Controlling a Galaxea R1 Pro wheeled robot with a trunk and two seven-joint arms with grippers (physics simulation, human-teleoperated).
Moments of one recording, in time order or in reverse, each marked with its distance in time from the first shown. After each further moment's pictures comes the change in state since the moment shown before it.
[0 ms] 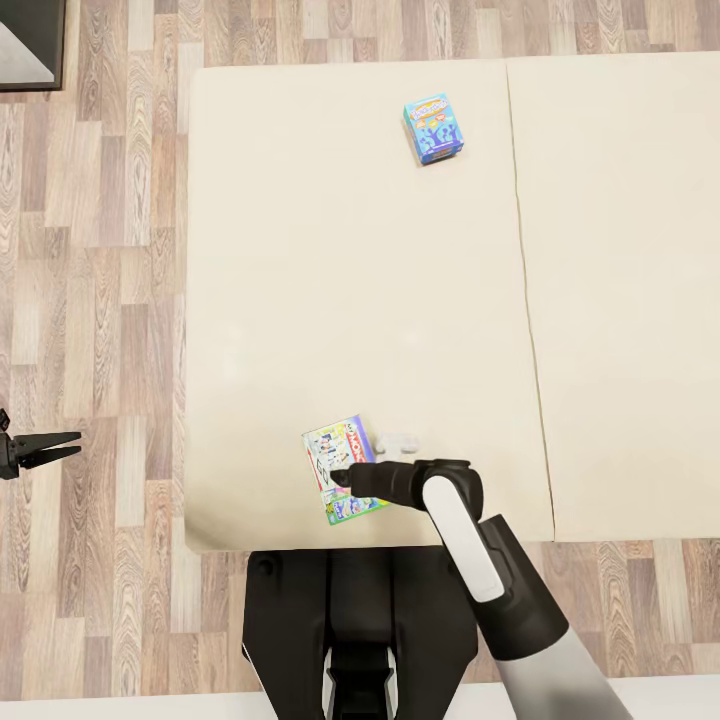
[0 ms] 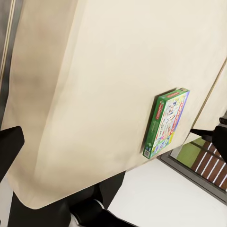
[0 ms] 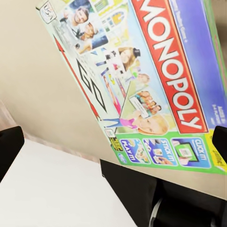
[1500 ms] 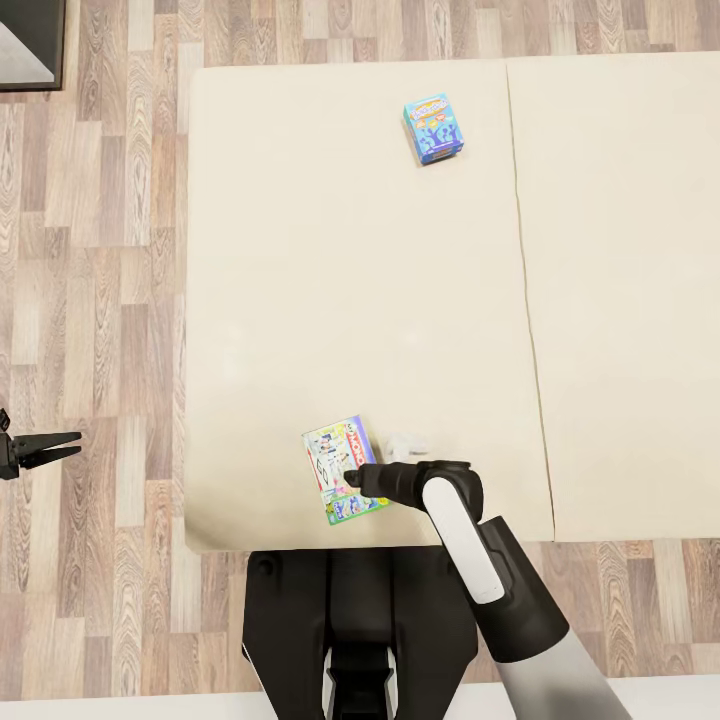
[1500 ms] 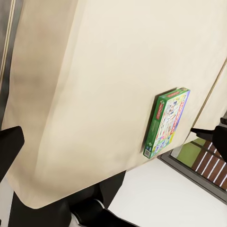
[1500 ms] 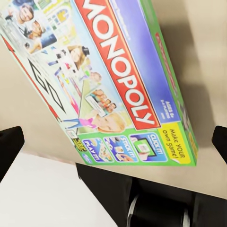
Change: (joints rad) left arm 0.000 0.000 0.000 0.000 -0.003 -0.001 0.000; right arm 0.004 -0.001 0.002 0.000 0.003 -0.005 -0.124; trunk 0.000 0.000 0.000
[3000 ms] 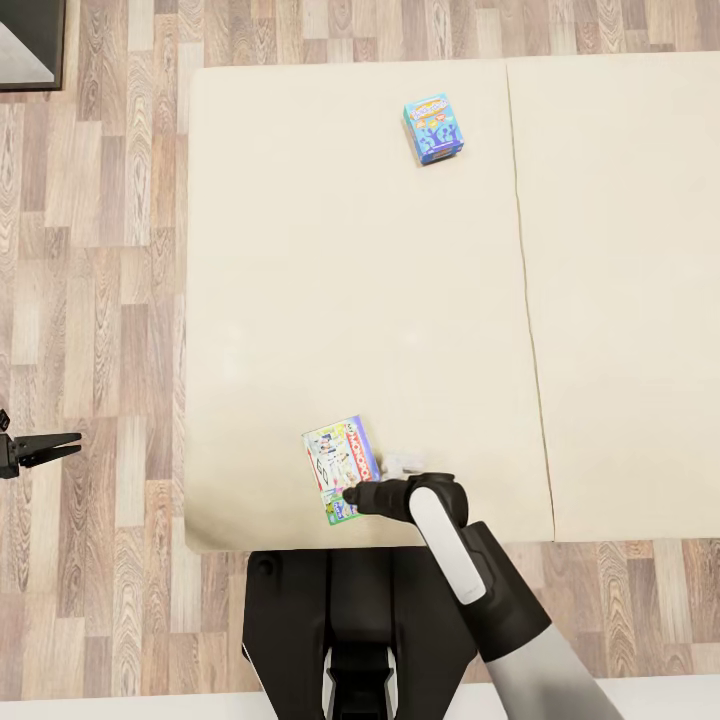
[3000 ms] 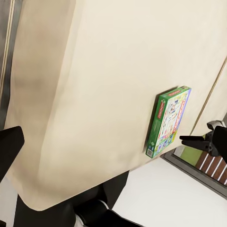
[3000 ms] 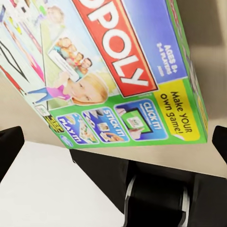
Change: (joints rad) left arm 0.000 0.000 0.000 0.000 0.003 -0.029 0.000; right arm 0.000 0.011 0.013 0.152 0.007 -0.054 0.010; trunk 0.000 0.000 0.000
